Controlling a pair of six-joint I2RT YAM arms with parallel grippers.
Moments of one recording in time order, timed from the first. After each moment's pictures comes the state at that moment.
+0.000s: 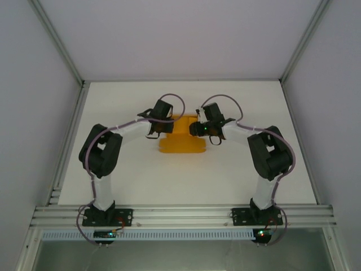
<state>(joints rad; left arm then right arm) -0.58 1.92 1.29 -0.32 -0.08 -0.34 0.47 1.84 1.10 -0.12 -0.21 0.30</state>
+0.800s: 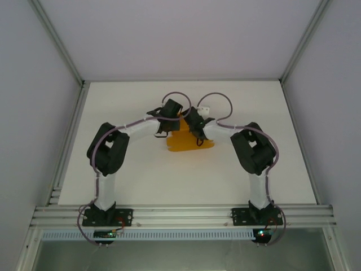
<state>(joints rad) -0.65 2.00 1.42 -0.42 -0.23 -0.57 0.64 2.01 1.30 -0.31 0.57 0.70</state>
